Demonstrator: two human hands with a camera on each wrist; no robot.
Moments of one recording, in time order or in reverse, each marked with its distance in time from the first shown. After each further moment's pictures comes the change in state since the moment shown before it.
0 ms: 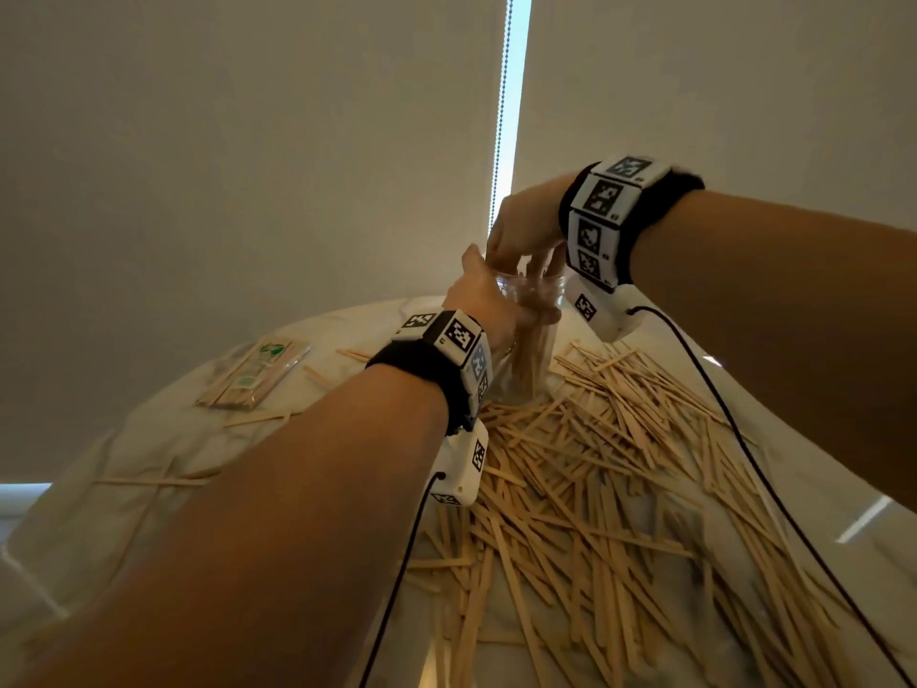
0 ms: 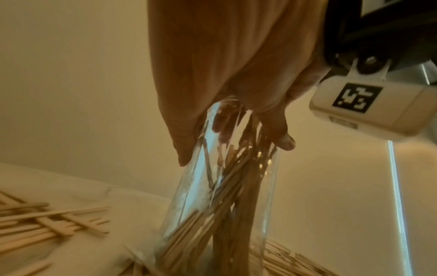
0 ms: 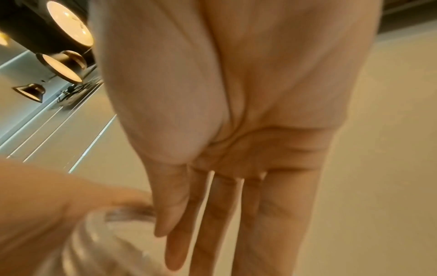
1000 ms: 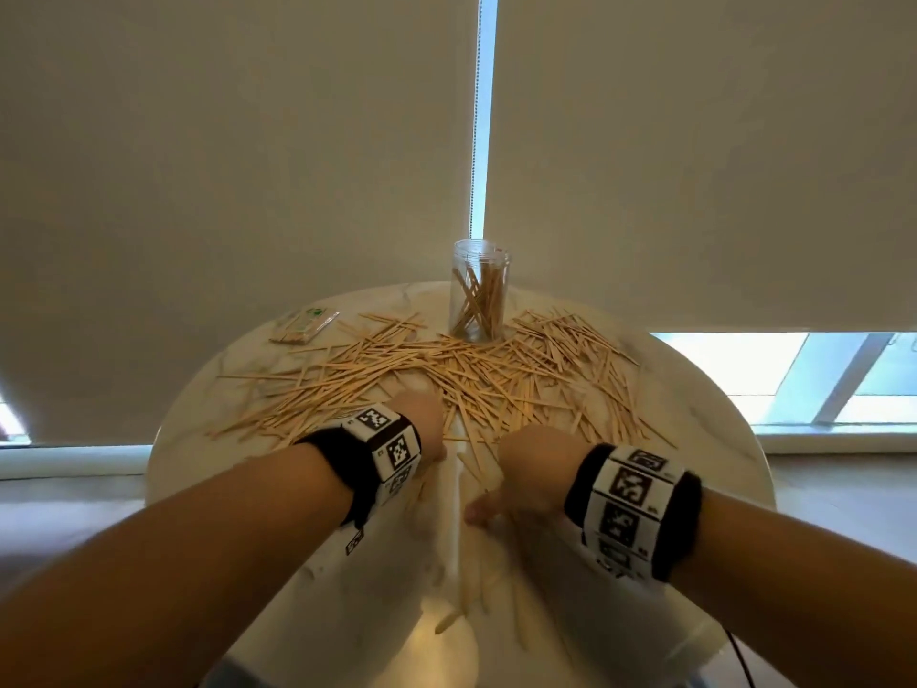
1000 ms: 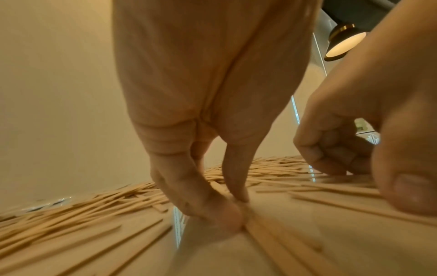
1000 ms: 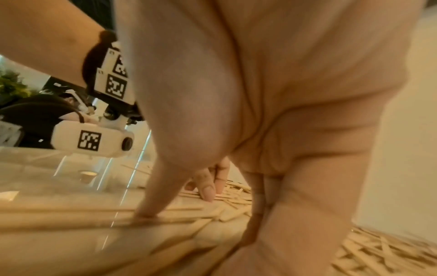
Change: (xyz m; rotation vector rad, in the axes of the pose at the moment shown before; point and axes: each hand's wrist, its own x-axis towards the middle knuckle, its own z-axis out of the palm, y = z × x) left_hand -0.271 0.009 -0.006 1.170 -0.394 -0.170; right_hand -0.354 -0.048 0.153 0.166 -0.317 -0.170
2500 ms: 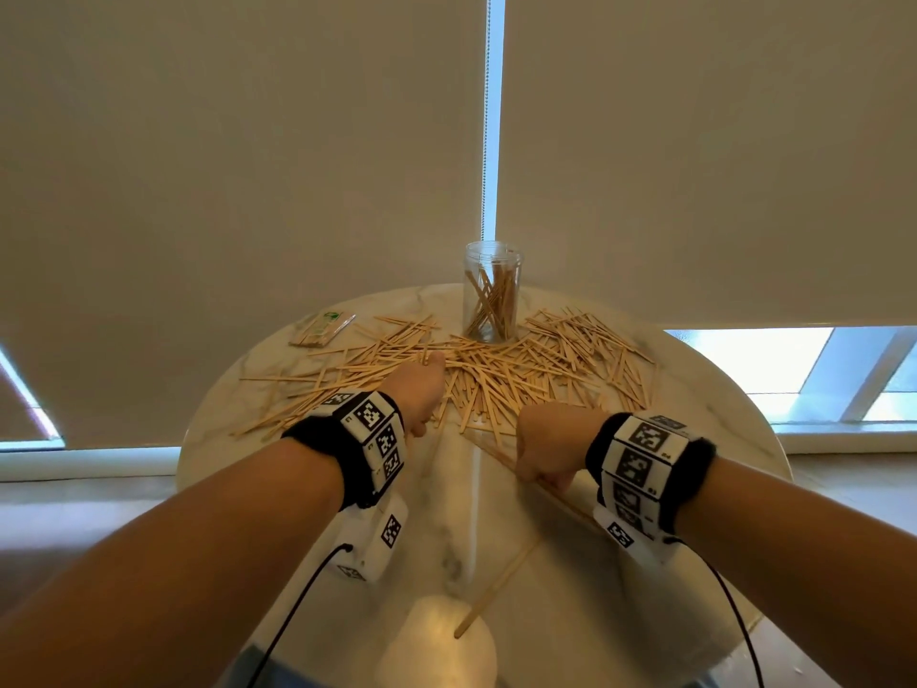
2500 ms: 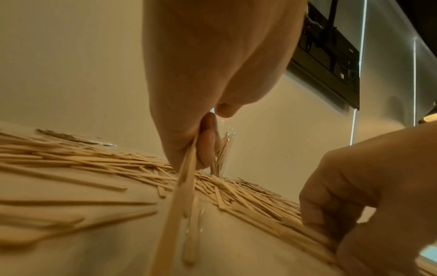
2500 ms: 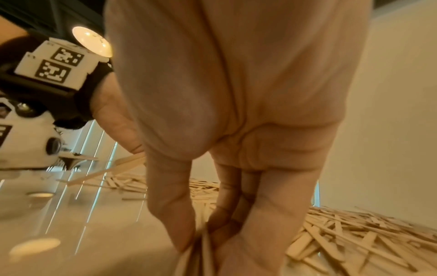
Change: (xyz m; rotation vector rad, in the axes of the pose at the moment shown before) left_hand 0.029 -0.019 0.001 -1.250 0.181 -0.319; right_hand 0.024 0.019 -0.014 0.083 0.009 -0.002
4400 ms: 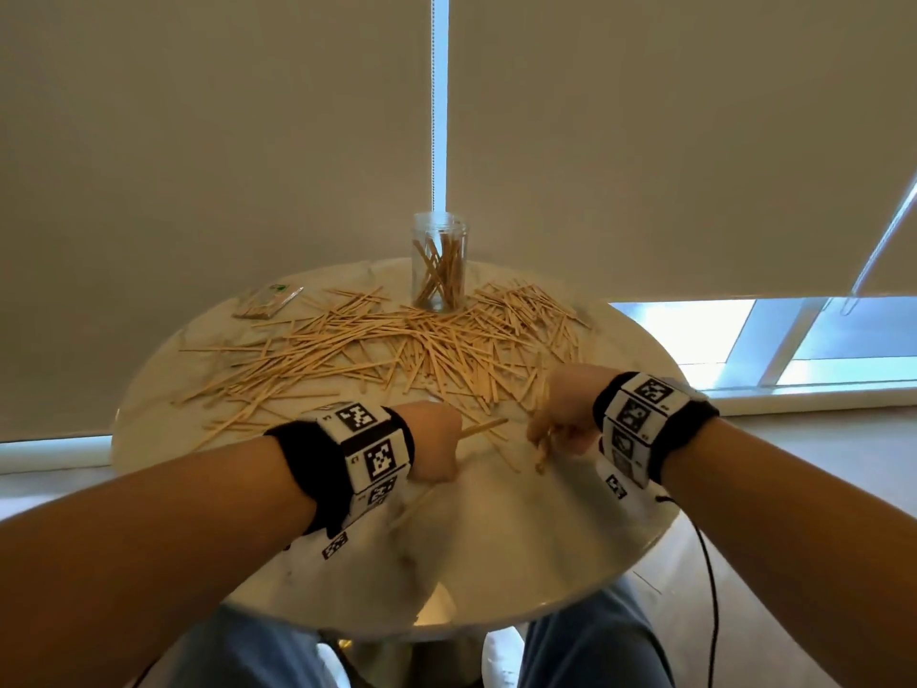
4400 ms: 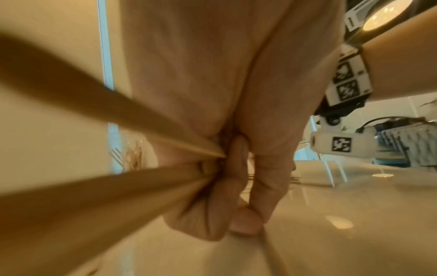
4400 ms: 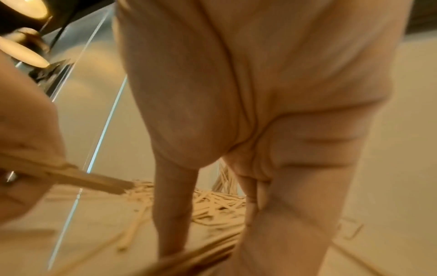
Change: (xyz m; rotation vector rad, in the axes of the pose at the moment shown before) left_hand -0.105 -0.010 0.036 1.237 -0.475 0.486; right_hand -0.046 0.059 0.010 0.246 0.036 0.355
